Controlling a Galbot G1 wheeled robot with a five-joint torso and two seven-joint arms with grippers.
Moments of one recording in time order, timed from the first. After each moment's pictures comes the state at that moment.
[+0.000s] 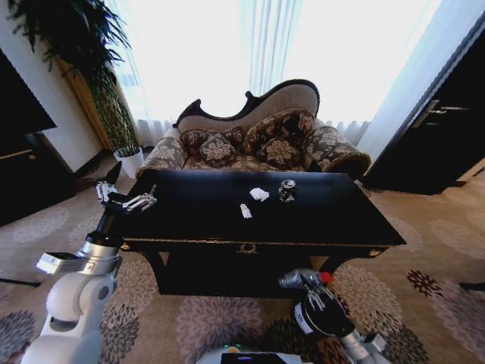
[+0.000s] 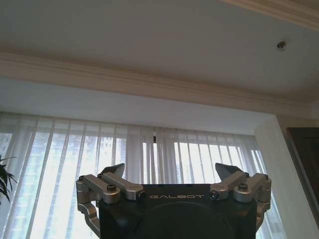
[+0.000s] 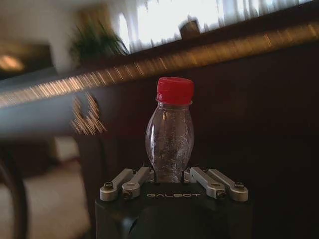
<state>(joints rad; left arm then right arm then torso) 1.37 -1.20 -0.86 -2.30 -0.63 -0.15 0.31 -1.57 1.31 0.81 1.36 0.51 0.57 -0.87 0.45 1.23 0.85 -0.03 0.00</state>
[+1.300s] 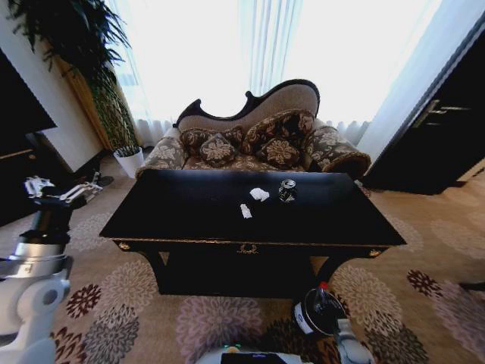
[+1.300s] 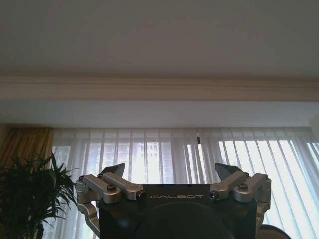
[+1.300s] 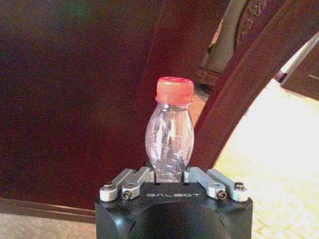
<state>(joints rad) 1.46 -1.13 -1.19 -2.30 -0.79 -0.11 0.25 -1.28 1.27 0.69 0.92 -0.02 0.30 -0.05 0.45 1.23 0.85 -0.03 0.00</state>
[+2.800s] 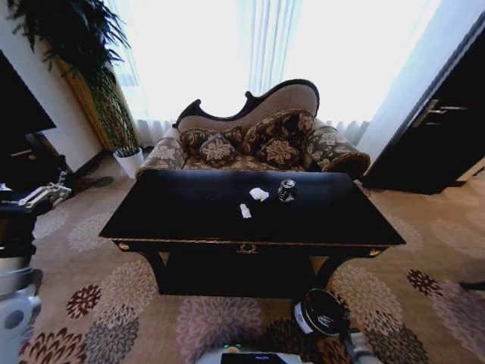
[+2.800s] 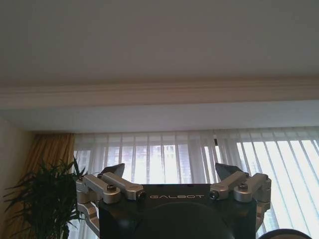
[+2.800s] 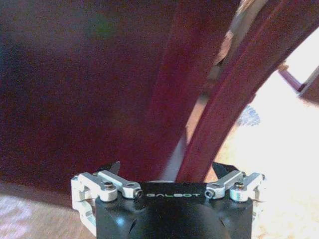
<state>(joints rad) 1.53 -1.17 -1.30 -2.37 -0.83 -0.09 0.22 -1.56 1.22 0.81 1.27 0.10 0.24 -0.24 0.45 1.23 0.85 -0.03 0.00</state>
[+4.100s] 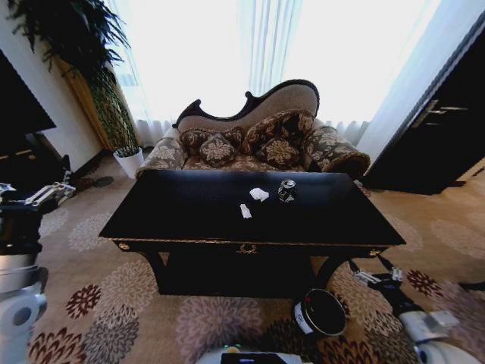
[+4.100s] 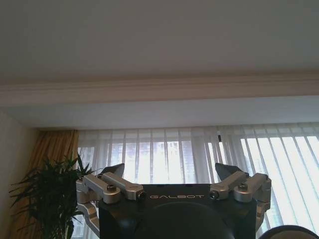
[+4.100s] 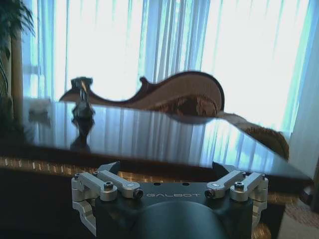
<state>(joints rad) 1.50 -1.17 -1.27 -2.36 -0.80 -0.07 0.20 -1.74 1.28 1.18 1.94 0.51 0.11 -0.50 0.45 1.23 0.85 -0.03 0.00</state>
